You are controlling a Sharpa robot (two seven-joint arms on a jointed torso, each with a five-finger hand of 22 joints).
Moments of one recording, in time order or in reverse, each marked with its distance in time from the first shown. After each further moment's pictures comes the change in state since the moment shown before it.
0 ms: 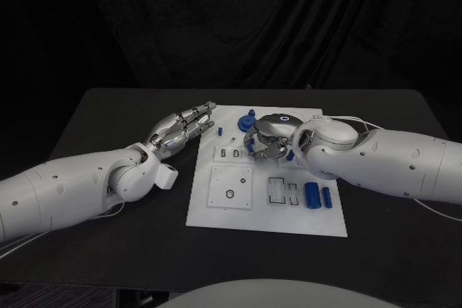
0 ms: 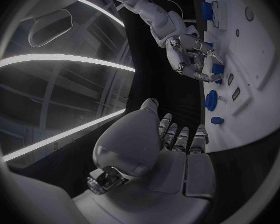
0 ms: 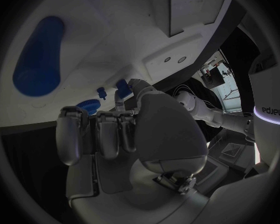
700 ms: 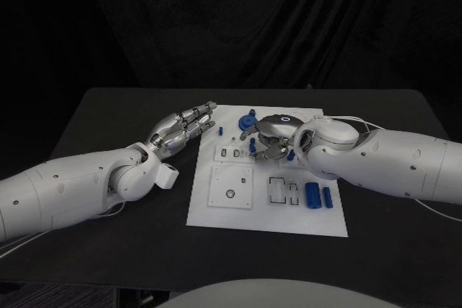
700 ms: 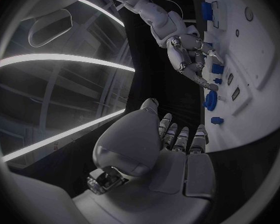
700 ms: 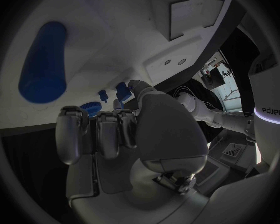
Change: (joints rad) left arm 0.000 0.000 0.000 0.000 0.000 0.000 -0.002; left_hand 0.000 0.000 0.000 0.000 0.000 0.000 0.000 0.000 0.000 0.000 0.000 0.000 0.000 0.000 0.000 0.000 0.000 0.000 0.000 0.000 0.000 0.000; right arm -0.001 -0.002 -0.001 -0.003 -0.001 0.014 -0.001; right_hand -0.022 -0.033 0.013 0.024 0.000 -0.260 -0.025 -0.117 -0.239 0.000 -0.011 -0.101 0.001 0.002 -0.002 0.000 0.000 0.000 0.000 0.000 -0.011 0.001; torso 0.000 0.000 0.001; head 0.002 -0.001
